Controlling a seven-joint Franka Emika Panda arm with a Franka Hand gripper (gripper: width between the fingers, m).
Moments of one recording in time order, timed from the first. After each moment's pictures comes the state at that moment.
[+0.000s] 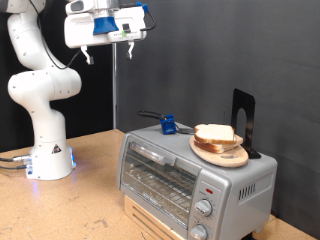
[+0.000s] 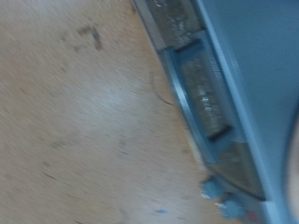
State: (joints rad) arm 0.13 -0.72 -0.04 -2.43 -0.02 2.01 1.30
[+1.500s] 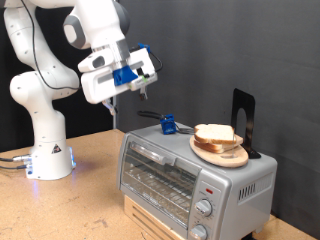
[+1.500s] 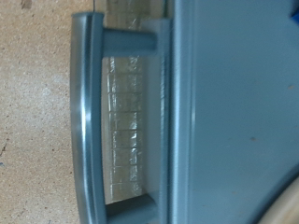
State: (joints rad) arm 0.31 -0.50 -0.22 -2.58 0.15 2.34 0.79
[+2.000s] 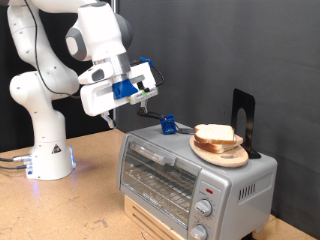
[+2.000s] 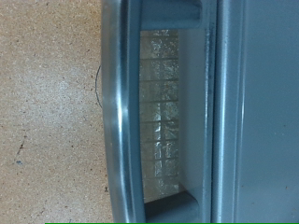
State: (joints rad) arm 0.29 -0.45 -0.22 -2.60 0.13 2.41 0.81
